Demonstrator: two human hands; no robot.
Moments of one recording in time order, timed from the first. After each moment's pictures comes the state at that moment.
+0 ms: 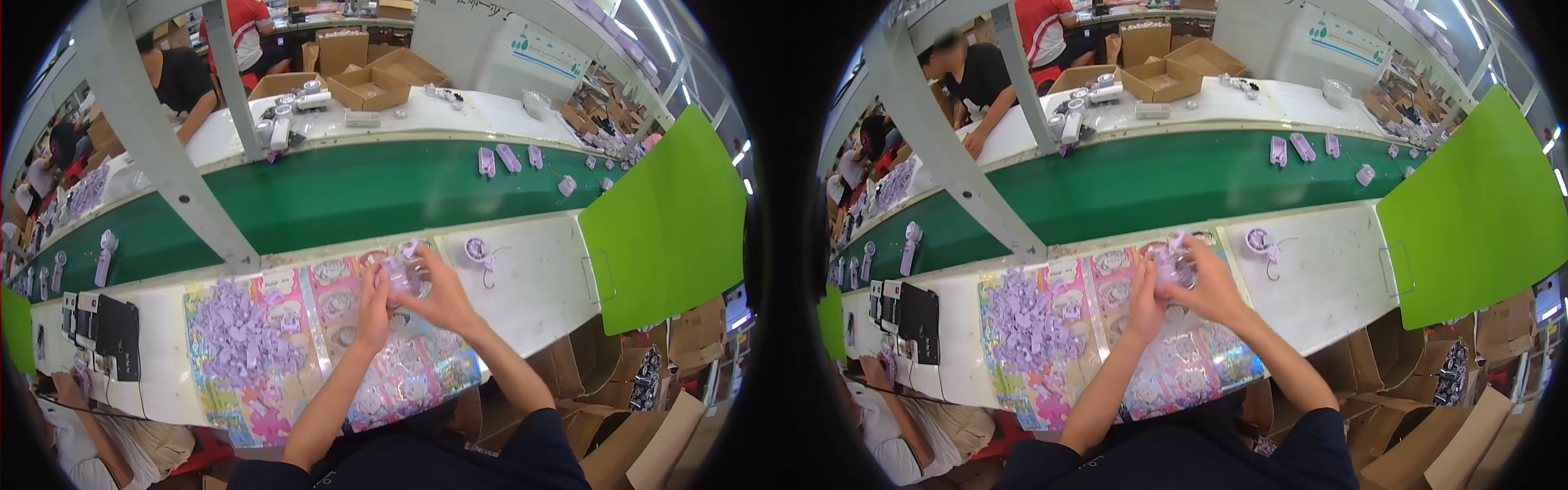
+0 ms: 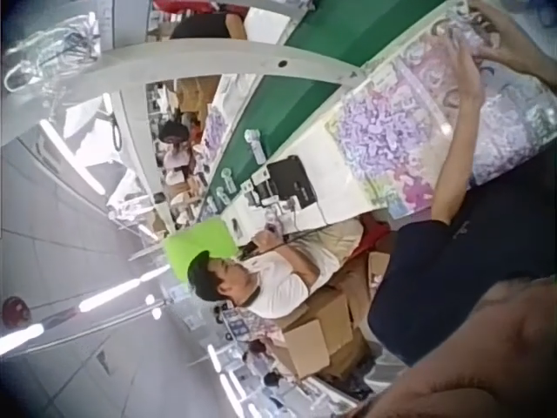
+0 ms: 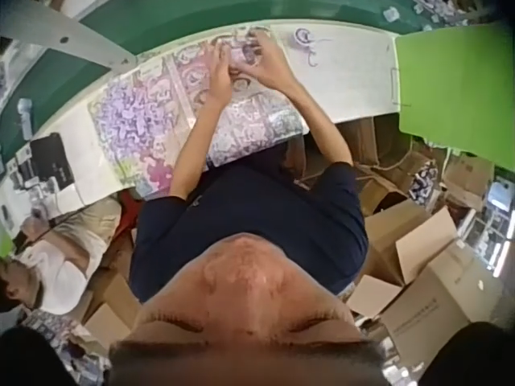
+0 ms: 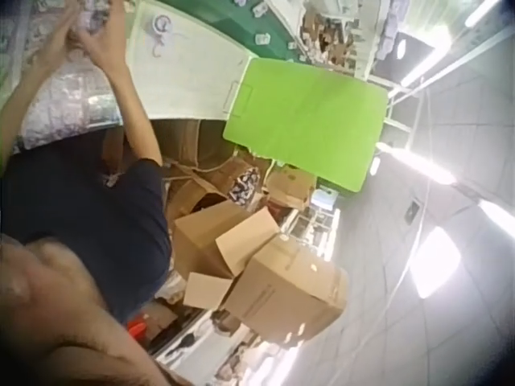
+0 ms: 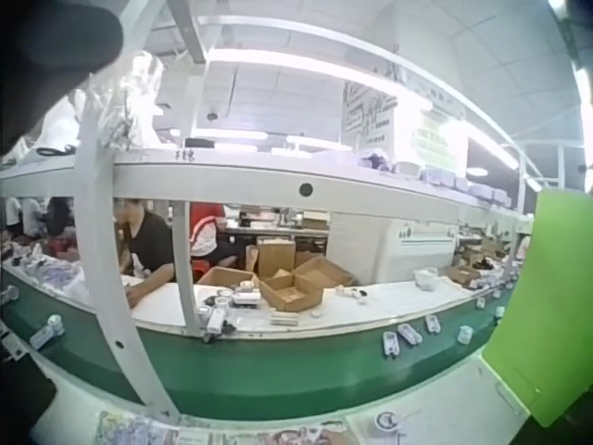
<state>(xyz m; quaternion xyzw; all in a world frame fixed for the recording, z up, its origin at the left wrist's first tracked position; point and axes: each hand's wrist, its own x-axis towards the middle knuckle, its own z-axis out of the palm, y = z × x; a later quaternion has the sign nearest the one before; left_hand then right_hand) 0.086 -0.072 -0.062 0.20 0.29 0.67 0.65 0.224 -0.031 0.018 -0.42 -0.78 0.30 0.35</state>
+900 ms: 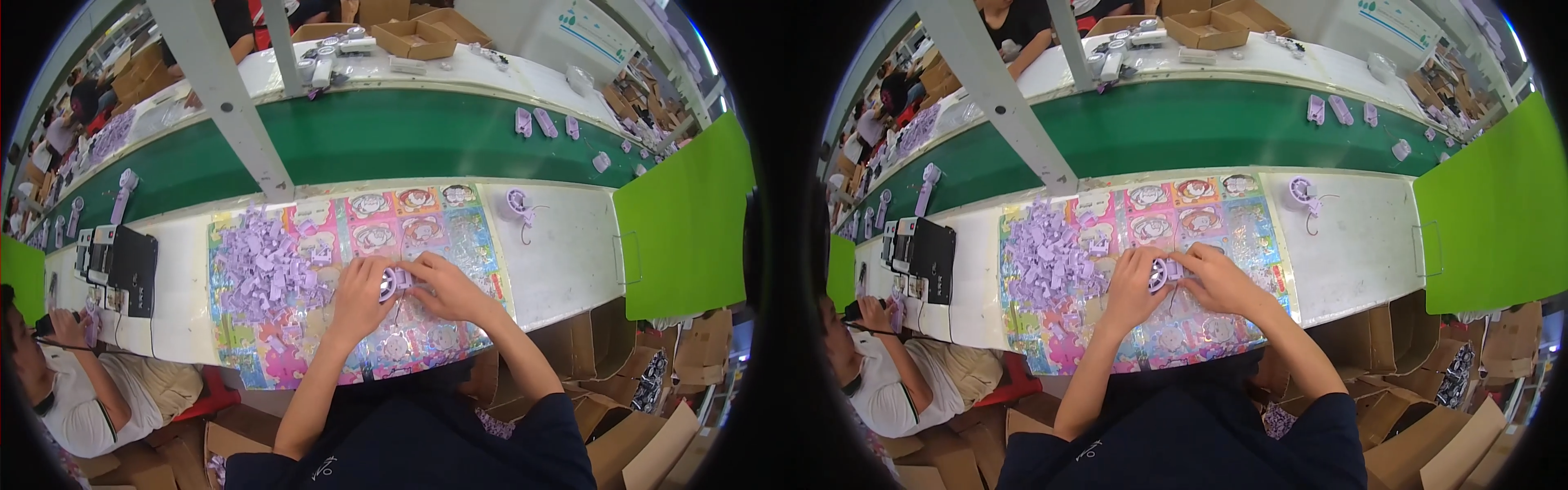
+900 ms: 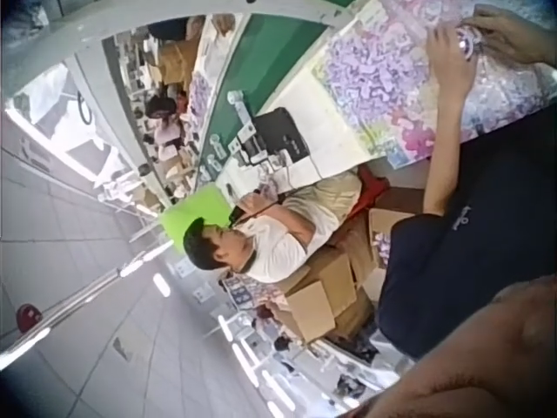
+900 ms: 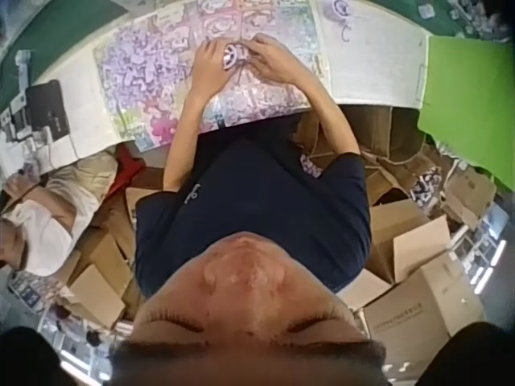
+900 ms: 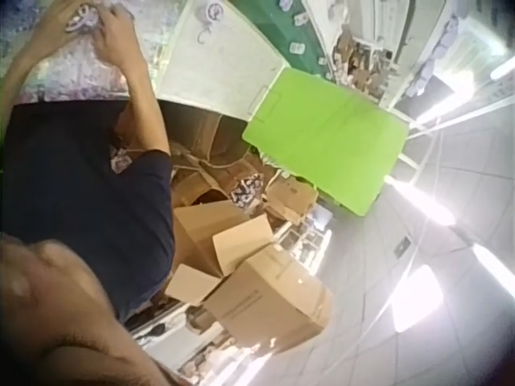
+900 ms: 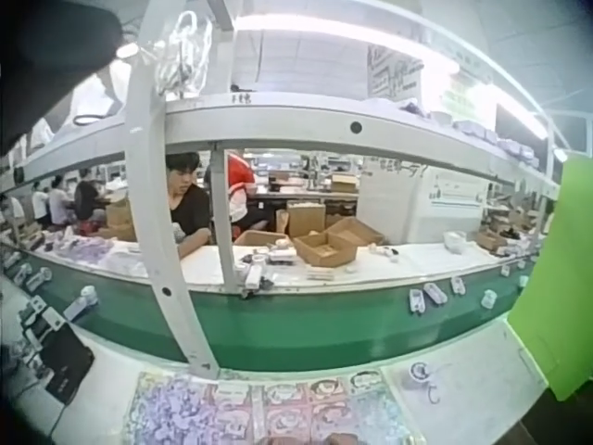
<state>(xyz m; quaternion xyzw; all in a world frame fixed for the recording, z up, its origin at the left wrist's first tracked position) 0.017 -0.170 -0.053 0.70 0.58 0.39 0.14 0.213 -0.094 -0.009 -0.28 -0.89 0.33 0.13</state>
